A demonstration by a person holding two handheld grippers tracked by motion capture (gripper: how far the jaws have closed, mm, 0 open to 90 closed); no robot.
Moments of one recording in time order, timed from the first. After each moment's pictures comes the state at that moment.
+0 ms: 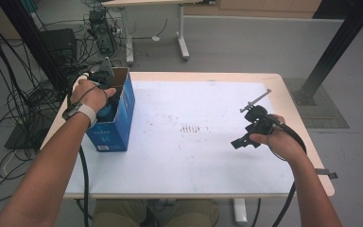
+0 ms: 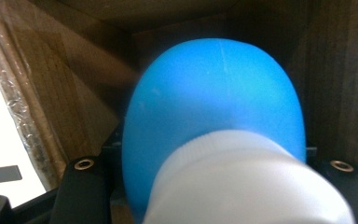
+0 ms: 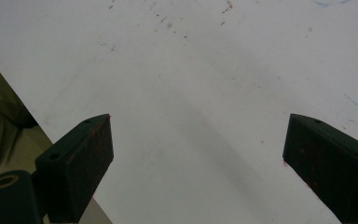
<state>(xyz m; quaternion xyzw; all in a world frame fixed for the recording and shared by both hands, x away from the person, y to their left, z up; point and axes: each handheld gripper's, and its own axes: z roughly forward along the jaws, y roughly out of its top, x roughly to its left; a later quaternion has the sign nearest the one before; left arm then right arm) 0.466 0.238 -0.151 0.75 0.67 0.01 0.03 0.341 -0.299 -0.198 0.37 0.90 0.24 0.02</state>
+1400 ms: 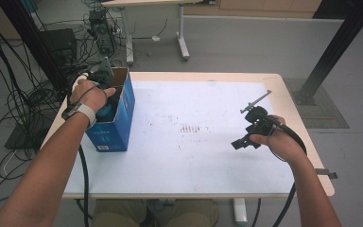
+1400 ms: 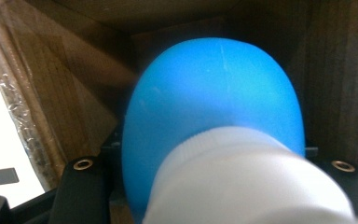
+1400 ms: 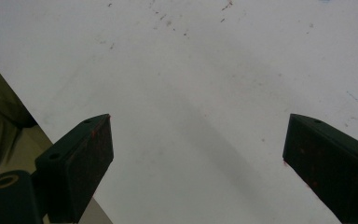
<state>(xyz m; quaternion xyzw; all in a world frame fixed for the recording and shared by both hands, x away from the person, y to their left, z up) 0.466 0.242 -0.151 0.74 0.67 0.00 0.03 0.341 -0.299 -0.200 0.37 0.90 0.23 0.02</state>
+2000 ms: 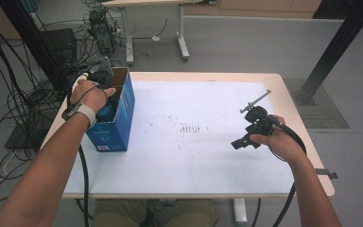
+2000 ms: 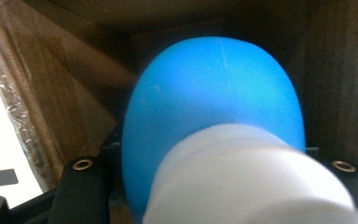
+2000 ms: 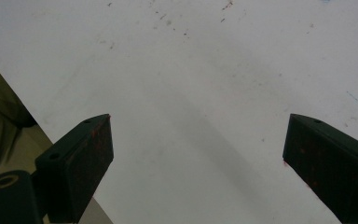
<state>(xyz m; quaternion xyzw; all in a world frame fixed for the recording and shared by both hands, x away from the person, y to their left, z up) 0.465 0.241 -0.151 0.74 0.67 0.01 0.03 0.341 -0.298 -0.199 0.37 0.90 0.23 0.01</state>
